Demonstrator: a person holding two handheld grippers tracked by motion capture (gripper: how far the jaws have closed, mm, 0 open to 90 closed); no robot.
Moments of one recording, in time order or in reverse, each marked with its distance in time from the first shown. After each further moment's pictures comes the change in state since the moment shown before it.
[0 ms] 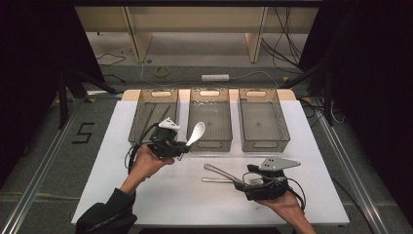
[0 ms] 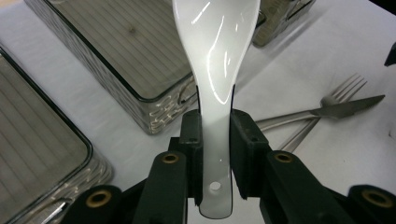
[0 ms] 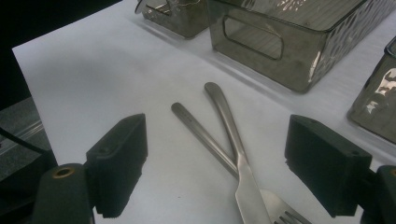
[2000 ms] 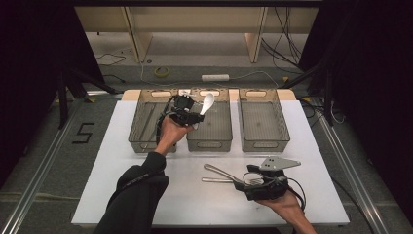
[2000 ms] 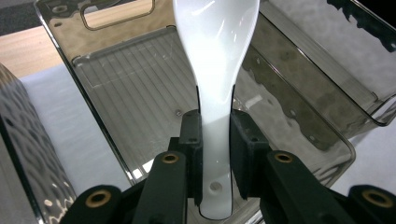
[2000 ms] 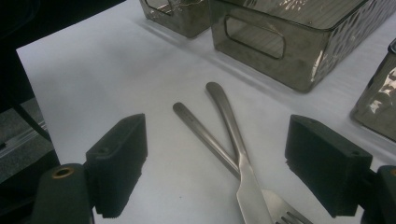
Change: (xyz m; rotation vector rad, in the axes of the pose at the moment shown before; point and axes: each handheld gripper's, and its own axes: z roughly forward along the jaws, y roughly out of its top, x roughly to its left) left arm 0.036 0.080 0.067 -0.058 0.114 -0.130; right arm -0.002 -0.001 0.000 -0.001 0.010 0.001
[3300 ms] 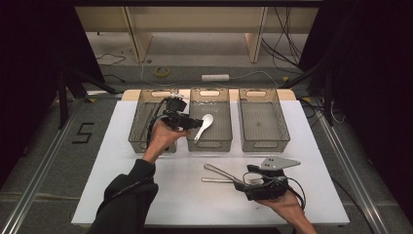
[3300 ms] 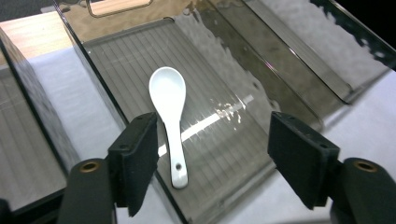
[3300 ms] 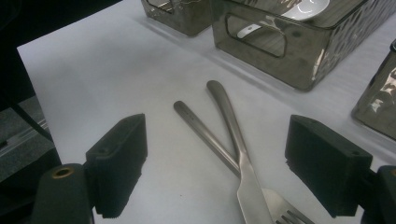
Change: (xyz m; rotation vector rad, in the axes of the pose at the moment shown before) left arm 0.001 -0.016 -0.037 -0.004 -0.036 -0.017; right arm 0.000 0.001 0.000 0.008 0.007 -0.002
